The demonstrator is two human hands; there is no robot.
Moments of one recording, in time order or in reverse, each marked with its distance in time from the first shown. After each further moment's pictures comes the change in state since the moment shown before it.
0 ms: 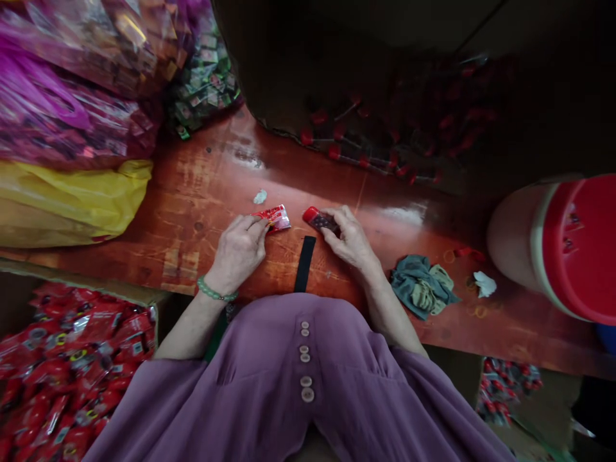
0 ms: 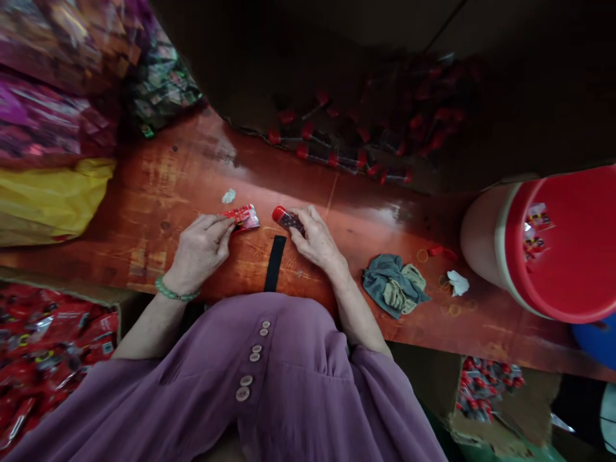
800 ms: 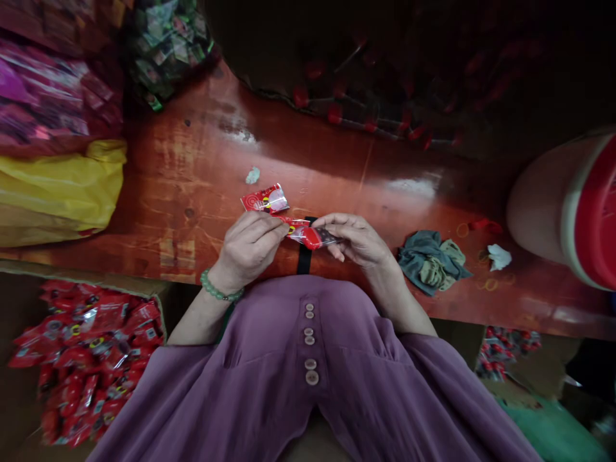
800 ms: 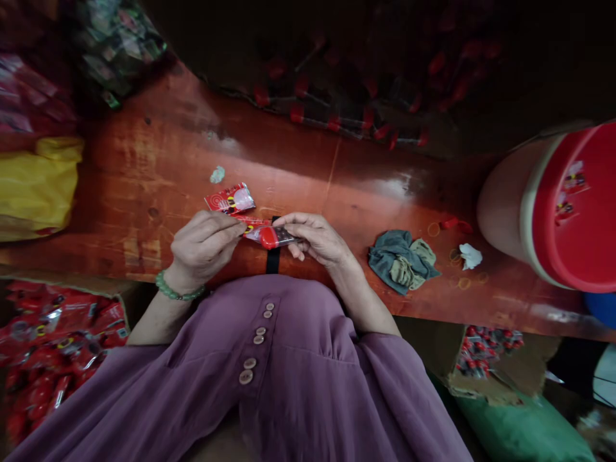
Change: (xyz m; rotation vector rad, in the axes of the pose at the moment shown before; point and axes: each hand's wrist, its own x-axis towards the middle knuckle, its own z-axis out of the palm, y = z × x) left_hand 0.000 0.022 -0.008 -0.254 0.185 0.342; right_hand -0.027 -0.026 -0.002 1.248 -0.285 0.613
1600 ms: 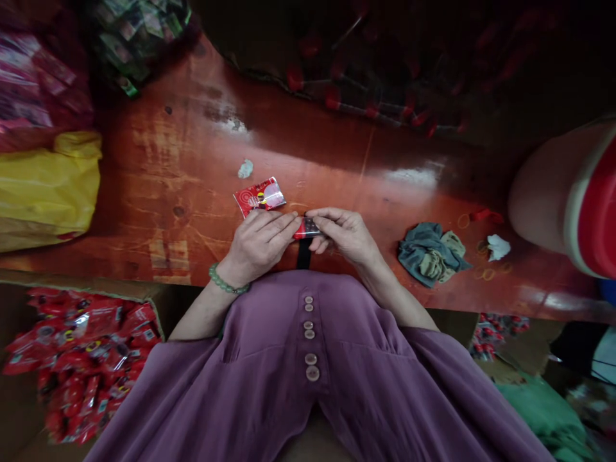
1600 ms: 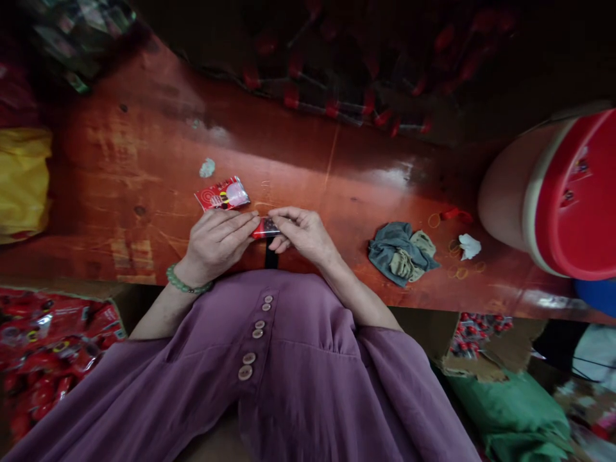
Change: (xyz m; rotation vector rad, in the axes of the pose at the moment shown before) left_hand -0.015 -0.005 0.019 -0.030 -0.266 -0.072; right_hand 0.007 0.011 0.020 -0.155 0.264 -0.003
